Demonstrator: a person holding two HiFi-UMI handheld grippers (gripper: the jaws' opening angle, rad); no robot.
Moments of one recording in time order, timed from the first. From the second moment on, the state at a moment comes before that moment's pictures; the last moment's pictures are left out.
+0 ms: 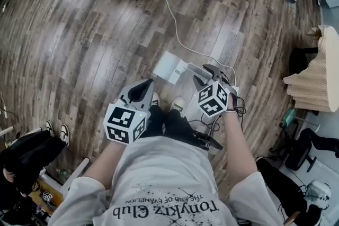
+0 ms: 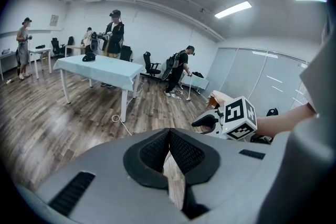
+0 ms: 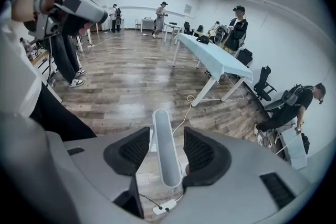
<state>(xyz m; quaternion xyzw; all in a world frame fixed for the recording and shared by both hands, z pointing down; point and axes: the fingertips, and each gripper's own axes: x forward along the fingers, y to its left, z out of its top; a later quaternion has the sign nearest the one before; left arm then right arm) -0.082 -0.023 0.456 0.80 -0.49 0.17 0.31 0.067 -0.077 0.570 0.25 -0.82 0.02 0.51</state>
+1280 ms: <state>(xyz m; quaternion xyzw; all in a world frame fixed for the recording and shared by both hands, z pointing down) -0.045 0.028 0.401 0.84 -0.46 0.16 0.26 0.050 0.019 0.386 0.39 -0.88 0.14 0.23</state>
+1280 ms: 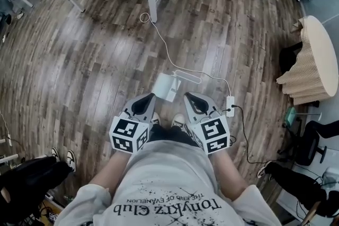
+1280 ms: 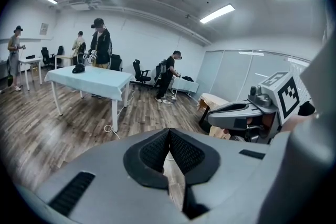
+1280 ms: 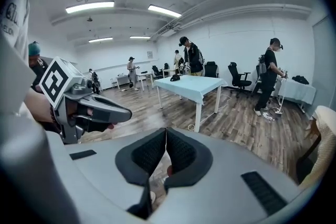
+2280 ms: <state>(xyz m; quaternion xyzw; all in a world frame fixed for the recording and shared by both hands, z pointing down) -0.037 0.029 0.396 0.83 -0.47 0.16 0.25 0.073 0.020 0.384 0.40 -0.87 0.16 0.21</state>
